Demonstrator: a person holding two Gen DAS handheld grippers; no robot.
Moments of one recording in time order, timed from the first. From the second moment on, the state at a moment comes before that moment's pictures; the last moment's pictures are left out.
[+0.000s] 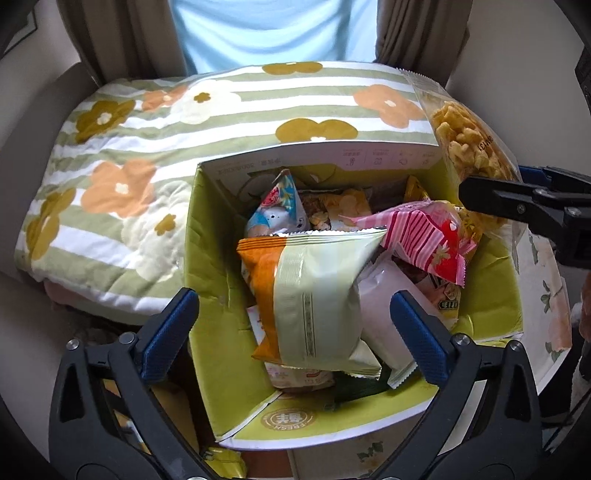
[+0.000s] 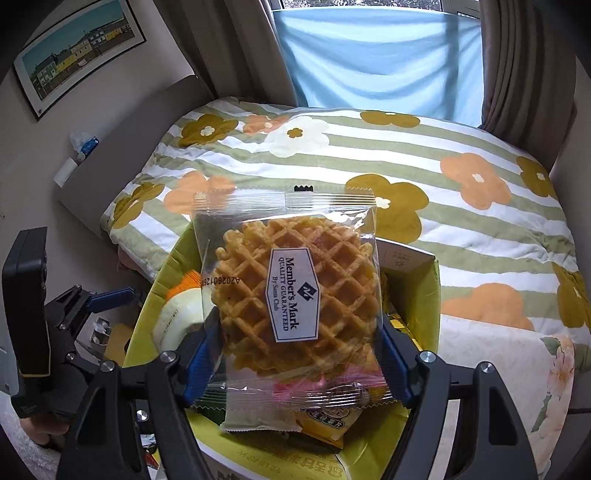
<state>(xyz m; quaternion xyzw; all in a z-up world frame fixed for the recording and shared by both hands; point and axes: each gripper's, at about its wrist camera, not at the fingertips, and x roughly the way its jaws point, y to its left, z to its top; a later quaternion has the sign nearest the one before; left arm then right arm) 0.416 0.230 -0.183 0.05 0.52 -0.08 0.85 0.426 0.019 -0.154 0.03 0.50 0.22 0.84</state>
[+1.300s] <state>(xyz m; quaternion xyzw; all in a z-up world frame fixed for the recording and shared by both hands) 0.362 0.216 -0.151 0.03 0.48 -0.05 0.87 0.396 -0.006 -0.130 0.05 0.46 0.17 0.87</state>
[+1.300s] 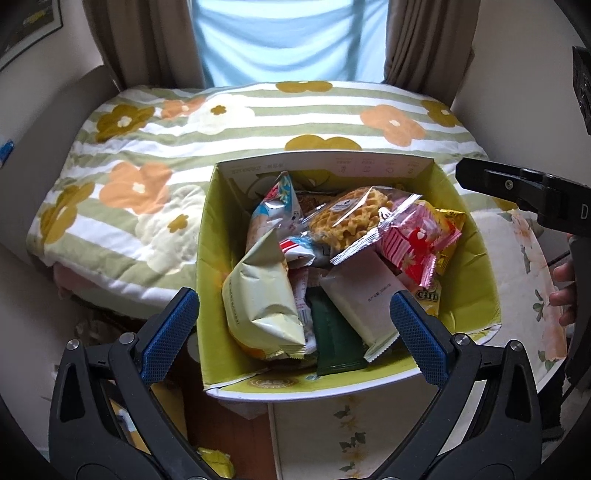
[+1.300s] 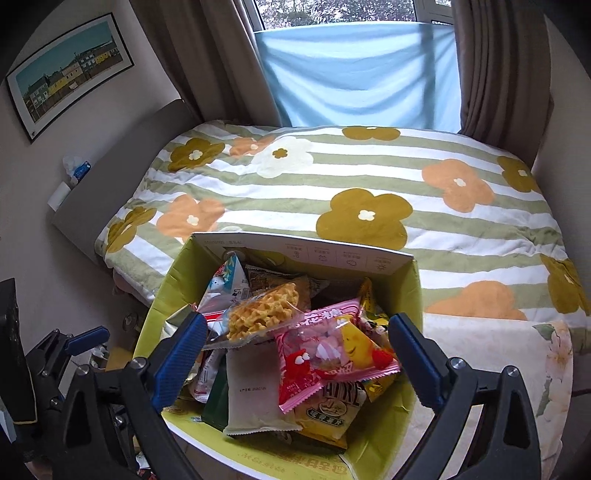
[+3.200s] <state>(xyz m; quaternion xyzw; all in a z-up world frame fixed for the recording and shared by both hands) 0.077 0.056 -0.026 0.01 0.26 -0.05 0.96 0.073 -0.199 -0.029 0.03 0.28 0.00 0.96</state>
